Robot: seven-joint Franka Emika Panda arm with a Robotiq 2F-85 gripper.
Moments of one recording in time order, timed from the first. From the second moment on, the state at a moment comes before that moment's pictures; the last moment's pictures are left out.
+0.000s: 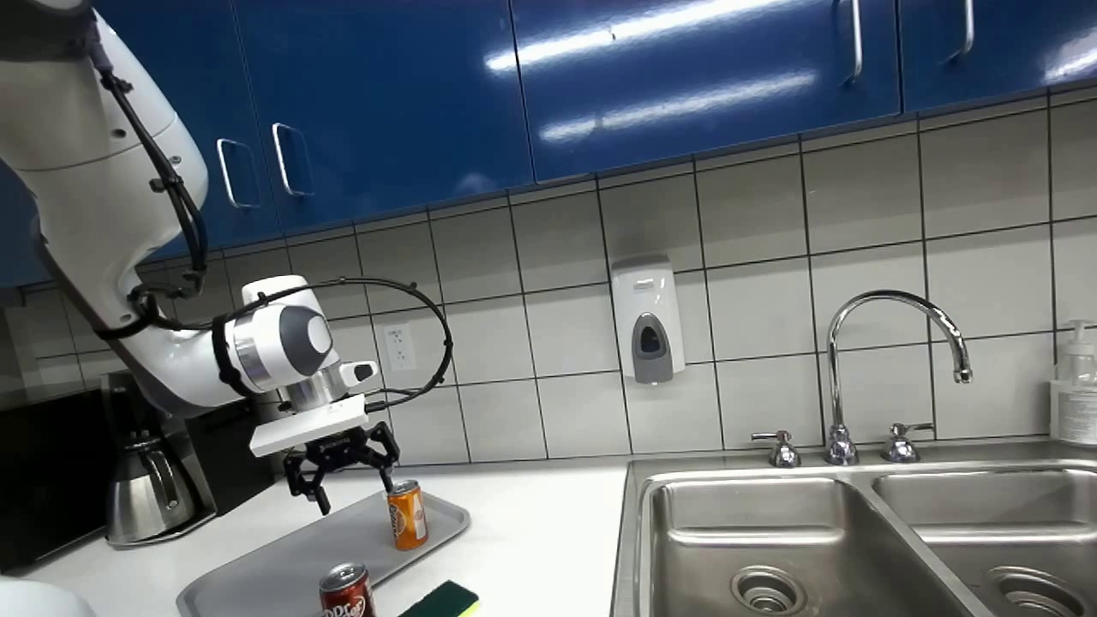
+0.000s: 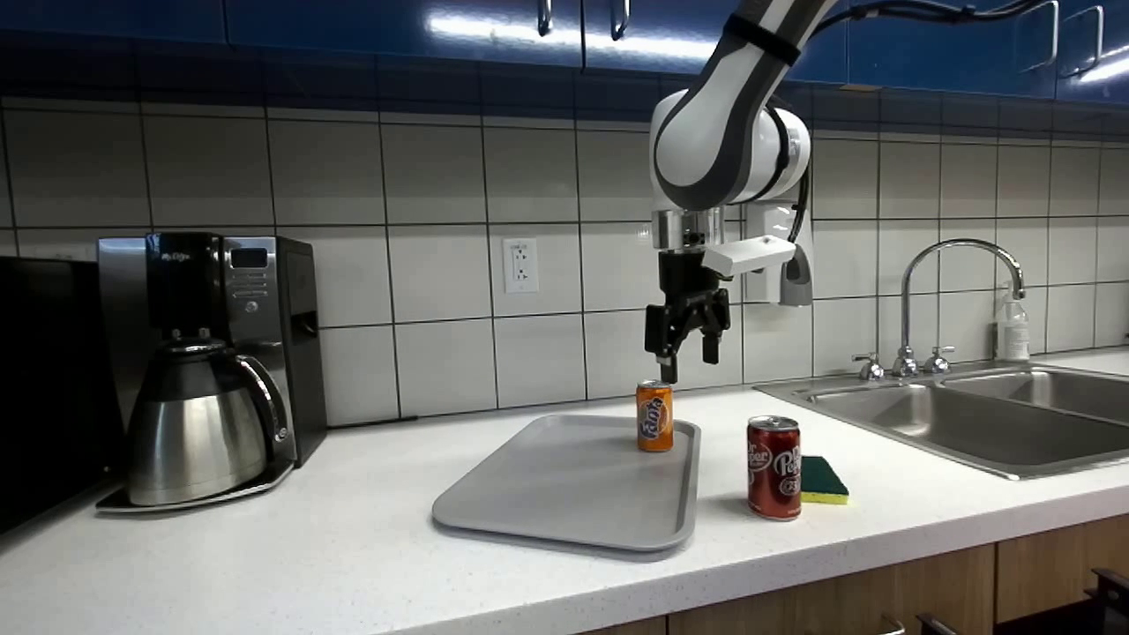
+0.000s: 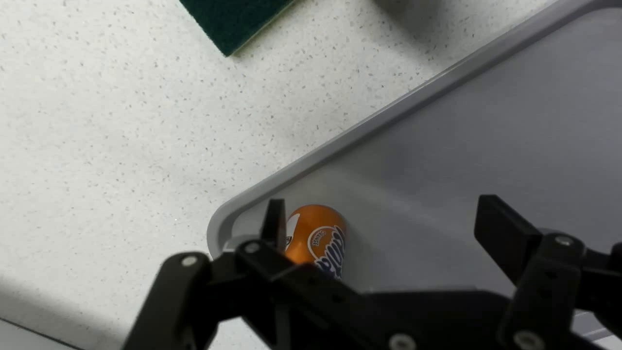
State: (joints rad) arm 0.18 0.01 0.11 -2.41 -0.21 2.54 -0.07
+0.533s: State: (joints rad) arm 0.17 0.02 0.11 -2.41 -0.21 2.54 -0.07
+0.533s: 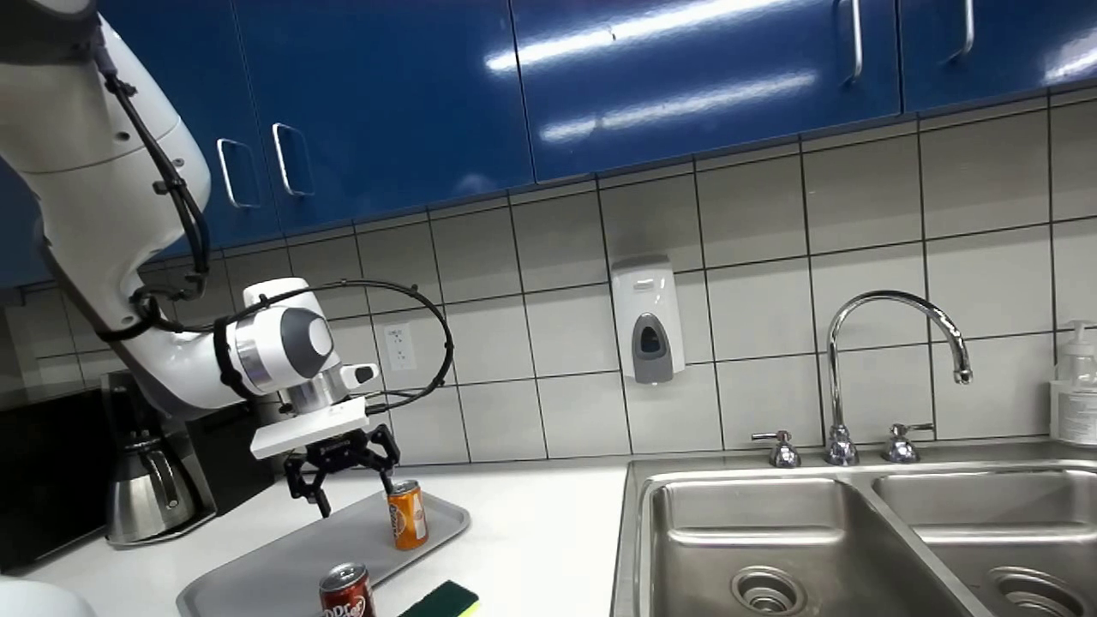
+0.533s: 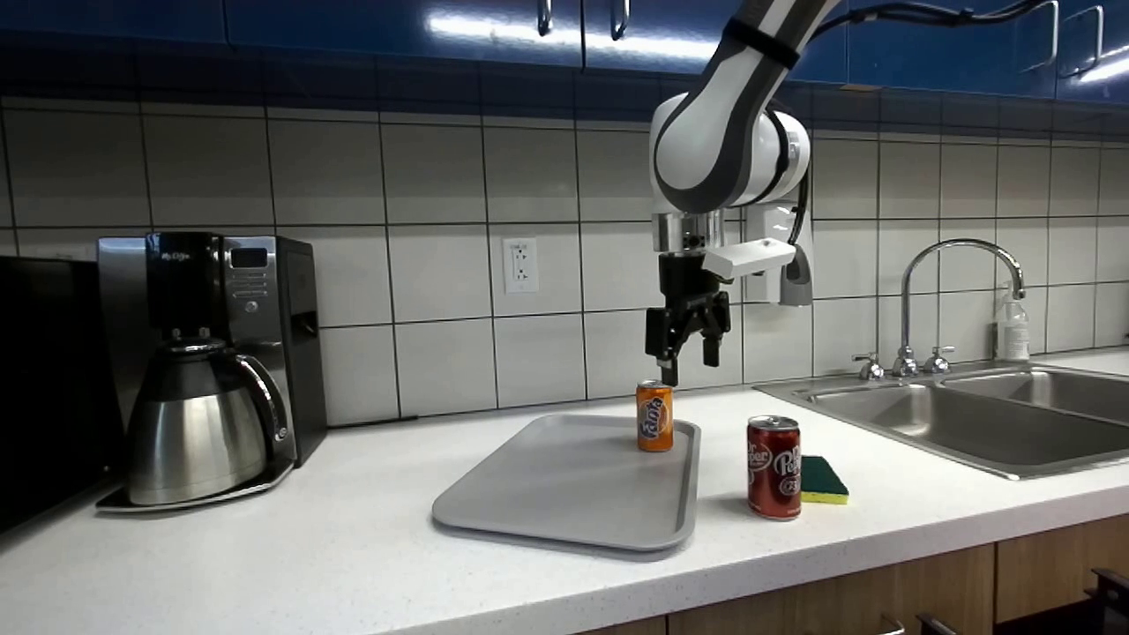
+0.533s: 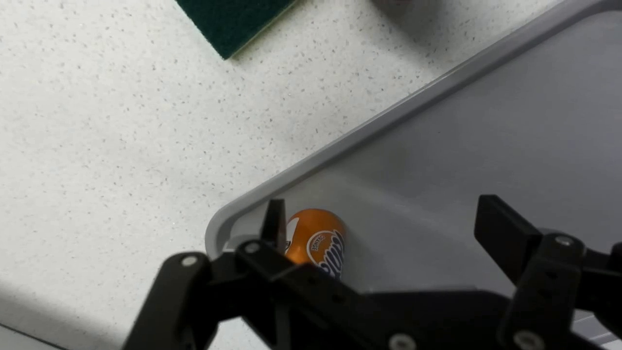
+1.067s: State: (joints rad) arm 0.17 0.05 0.11 -2.41 -0.21 2.56 -0.06
